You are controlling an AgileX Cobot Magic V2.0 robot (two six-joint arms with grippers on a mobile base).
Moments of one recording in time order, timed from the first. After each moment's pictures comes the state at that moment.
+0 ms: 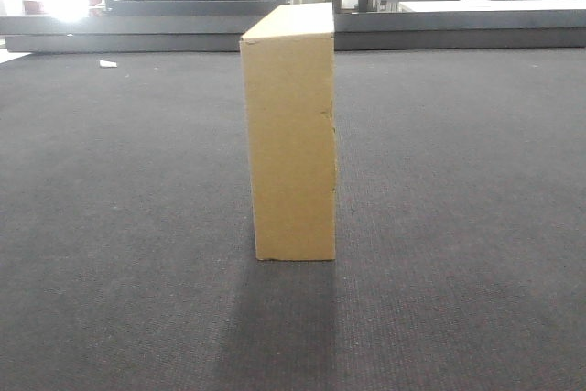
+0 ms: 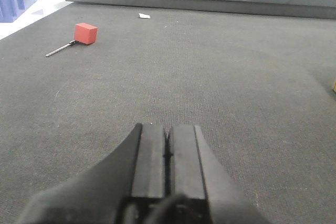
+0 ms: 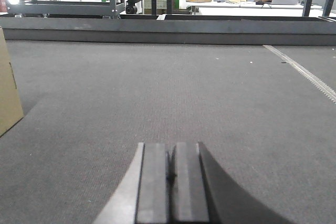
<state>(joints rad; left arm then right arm) -0.05 -0.01 0.03 -0.08 0.12 0.05 -0.05 -0.01 0.03 0.12 0.05 -0.06</state>
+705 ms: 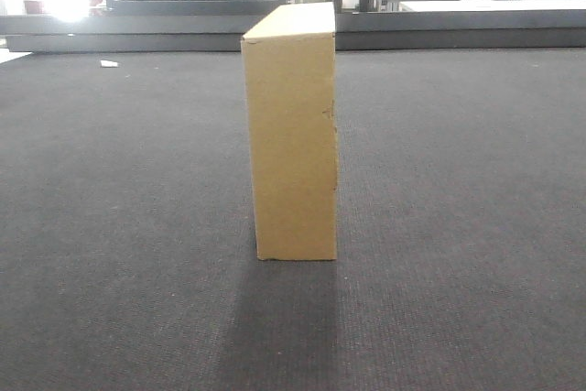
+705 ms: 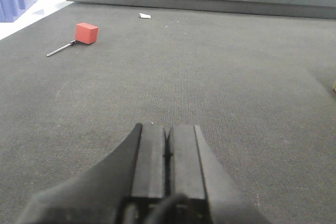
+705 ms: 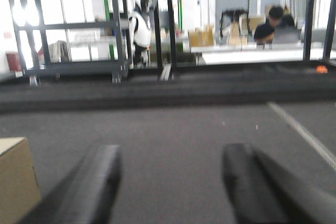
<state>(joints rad) -0.05 -0.01 0.03 -0.08 0.12 0.05 -0.05 0.28 -0.35 0.15 0.04 -0.03</state>
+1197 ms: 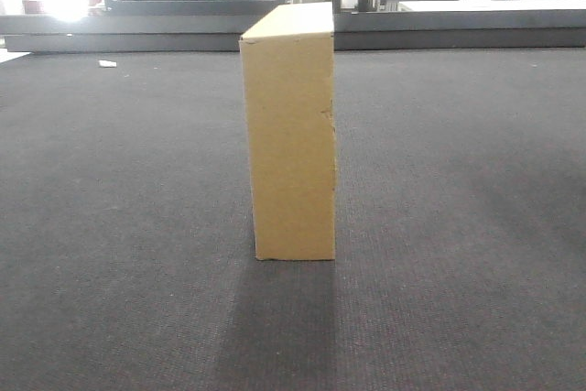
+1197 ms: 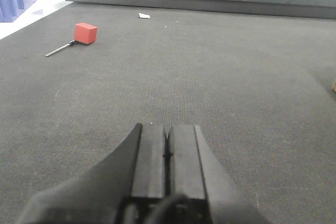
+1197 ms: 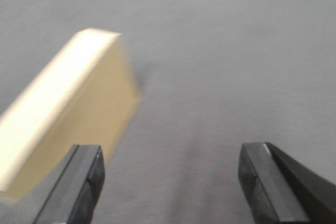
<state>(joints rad) -0.05 -0.01 0.03 -0.08 0.12 0.05 0.28 0.98 -1.02 0.15 0.60 -0.01</state>
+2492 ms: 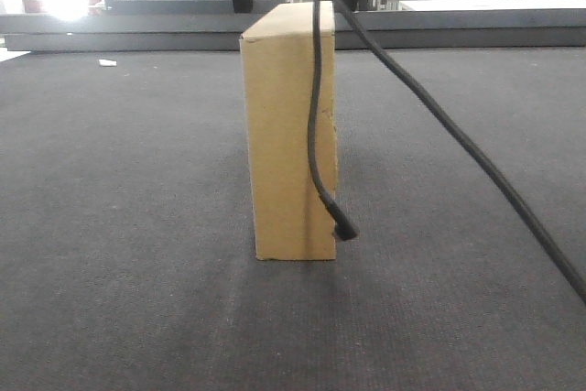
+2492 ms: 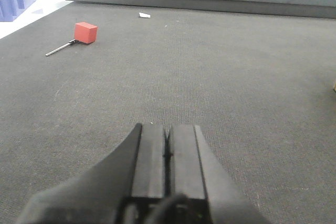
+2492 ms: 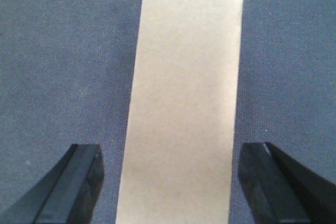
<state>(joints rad) -0.05 -0.01 0.03 -0.08 0.12 0.05 0.76 1.91 -1.94 -0.33 1.23 0.86</state>
